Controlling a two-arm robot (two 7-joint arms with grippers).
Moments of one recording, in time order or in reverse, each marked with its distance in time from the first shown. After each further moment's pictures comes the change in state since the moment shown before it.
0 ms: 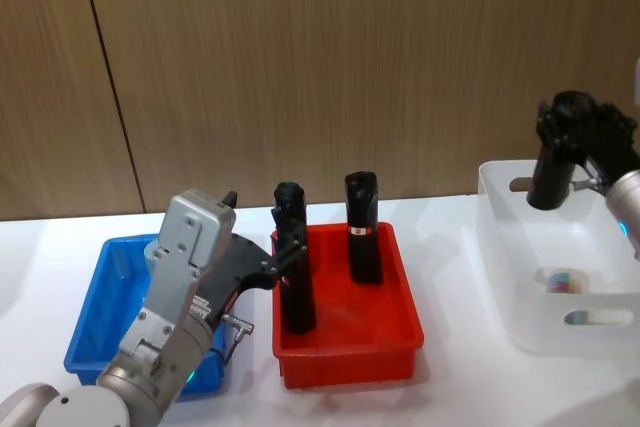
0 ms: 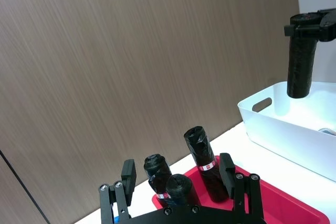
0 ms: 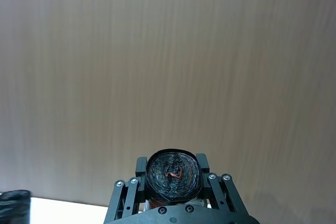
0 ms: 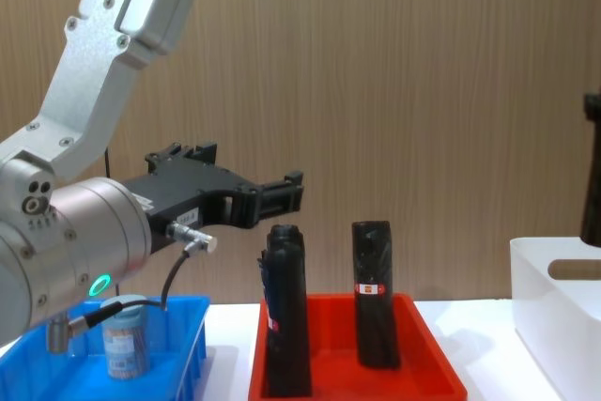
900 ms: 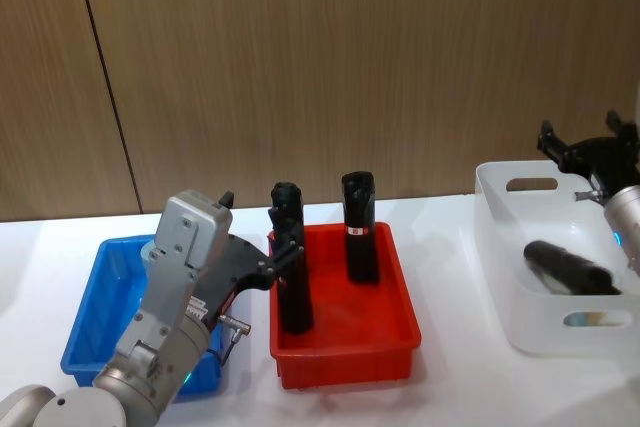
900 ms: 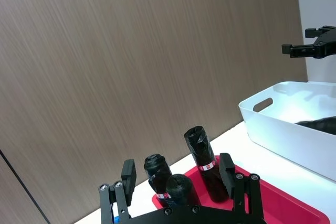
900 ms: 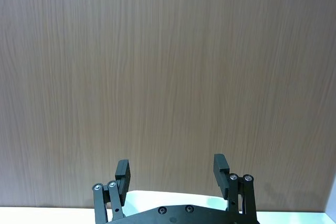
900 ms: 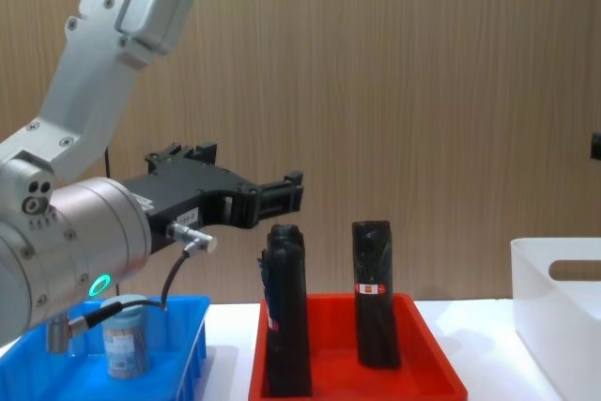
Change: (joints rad) left arm 0.000 0.000 0.000 0.000 0.000 0.000 0.000; right arm 0.099 -0.030 0.005 0.283 0.006 -0.163 -0.050
